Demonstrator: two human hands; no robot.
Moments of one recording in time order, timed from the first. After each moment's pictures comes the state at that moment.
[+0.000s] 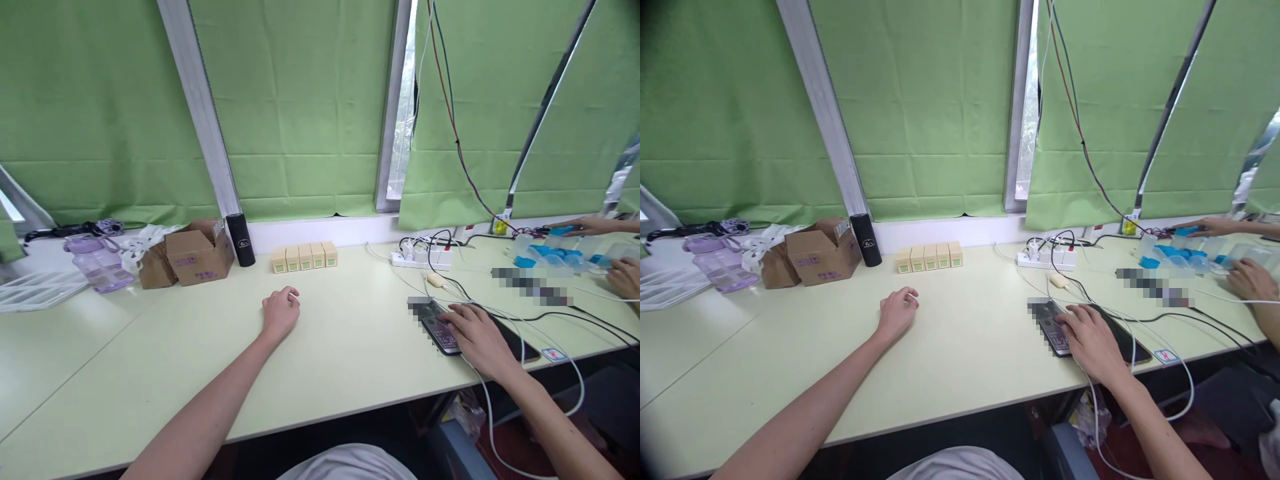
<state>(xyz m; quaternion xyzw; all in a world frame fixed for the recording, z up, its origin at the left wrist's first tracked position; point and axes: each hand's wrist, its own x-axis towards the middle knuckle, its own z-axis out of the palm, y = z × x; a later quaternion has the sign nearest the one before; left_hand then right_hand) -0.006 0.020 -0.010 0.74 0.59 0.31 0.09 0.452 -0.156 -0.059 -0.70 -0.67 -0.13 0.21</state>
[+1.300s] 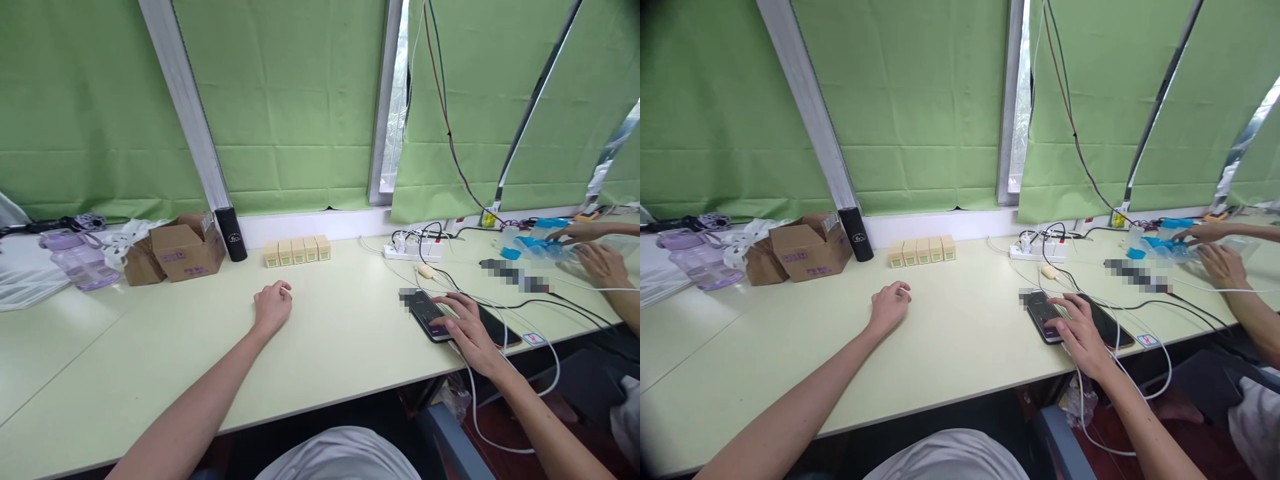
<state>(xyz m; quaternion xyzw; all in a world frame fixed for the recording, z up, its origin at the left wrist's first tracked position) -0.005 0.022 -0.009 0.73 0.60 0.30 0.10 0.445 -0.178 -0.054 -0.57 -0.73 -0.07 0.36</state>
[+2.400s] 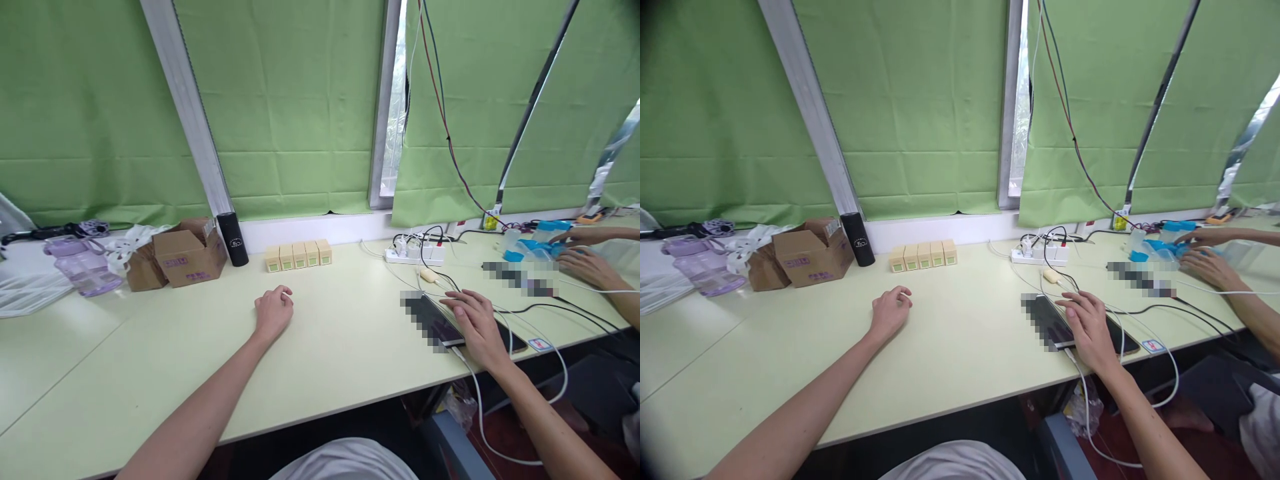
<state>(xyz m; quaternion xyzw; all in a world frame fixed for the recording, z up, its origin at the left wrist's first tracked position) -0.005 0.019 -0.006 0.74 0.61 0.29 0.09 0.455 -0.160 -0.054 -0.60 -0.65 -0.11 0.45</state>
